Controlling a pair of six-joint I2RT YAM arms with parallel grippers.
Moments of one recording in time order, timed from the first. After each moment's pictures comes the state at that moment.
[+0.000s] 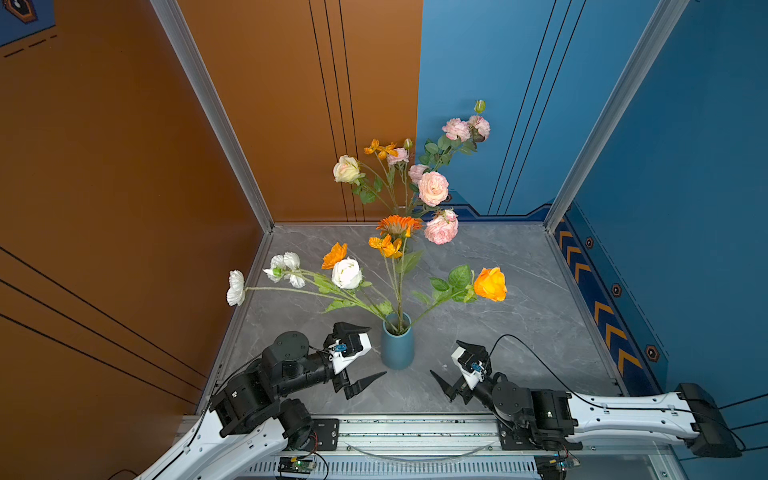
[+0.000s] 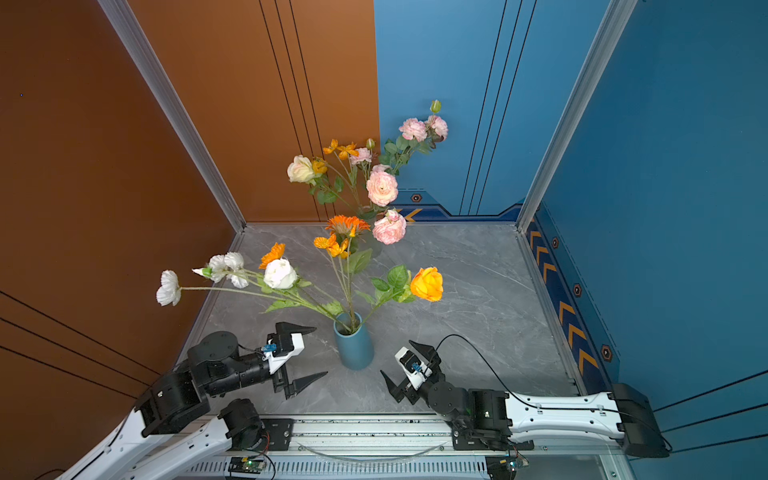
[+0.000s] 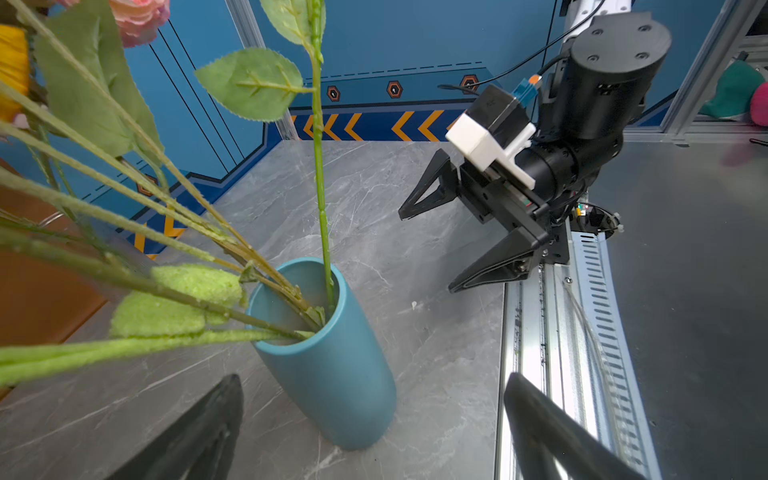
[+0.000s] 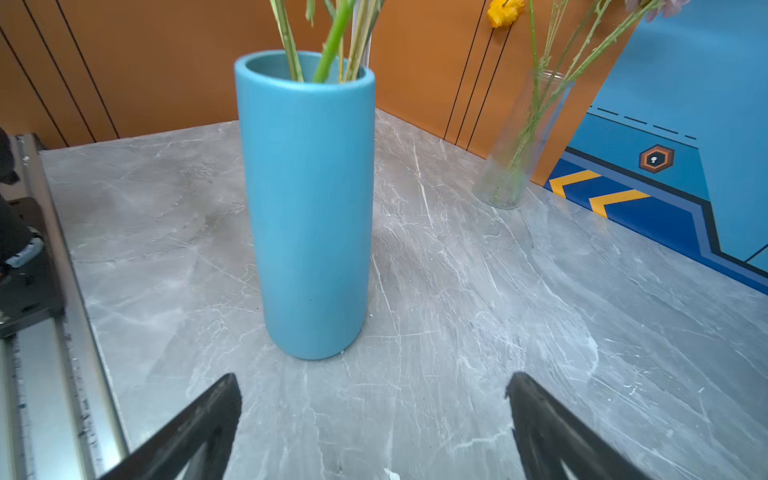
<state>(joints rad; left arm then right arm) -0.84 0.41 0.69 -0.60 0.27 0.26 1.42 0.69 0.18 0.21 0.67 0.05</state>
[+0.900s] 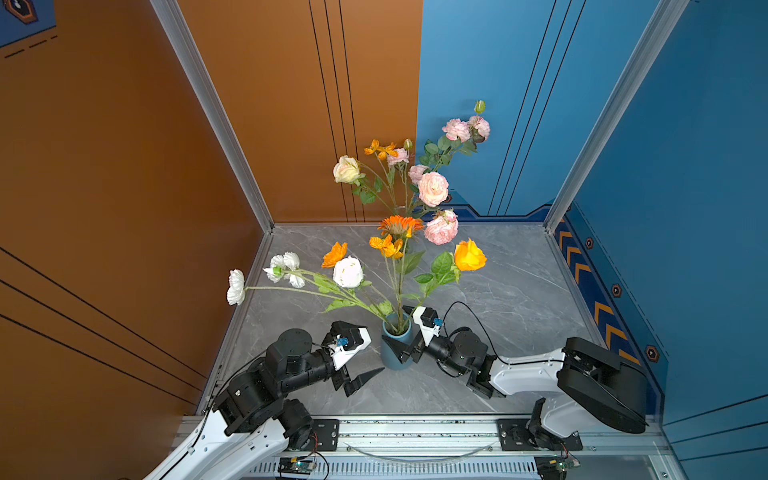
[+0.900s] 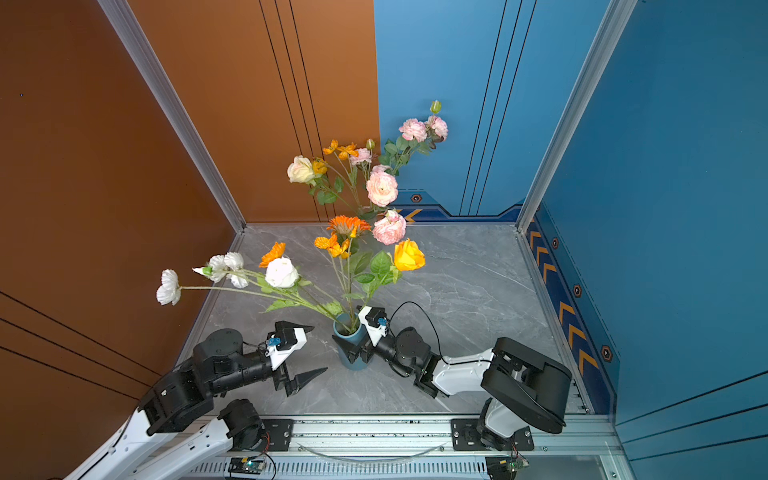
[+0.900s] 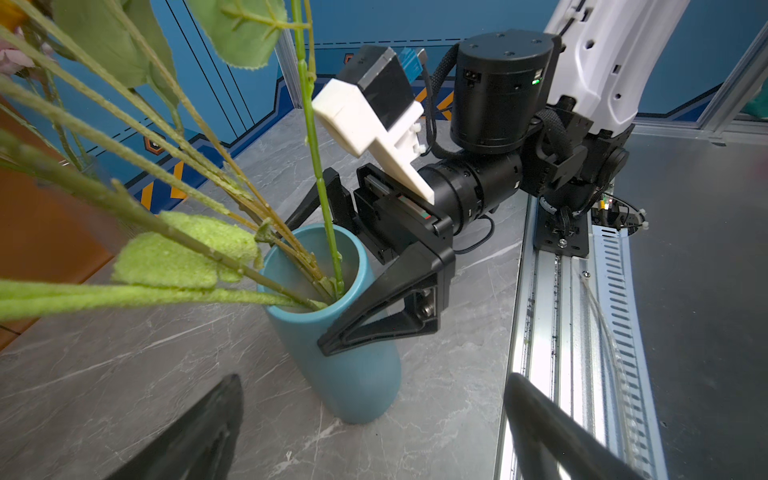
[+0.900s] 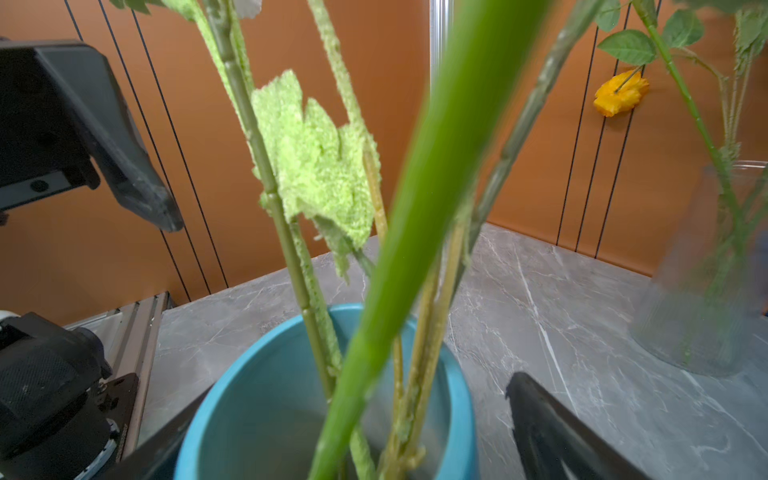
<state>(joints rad) -0.77 0.45 0.68 -0.61 0.27 0.24 1.04 1.52 0.45 1.14 0.02 0.10</state>
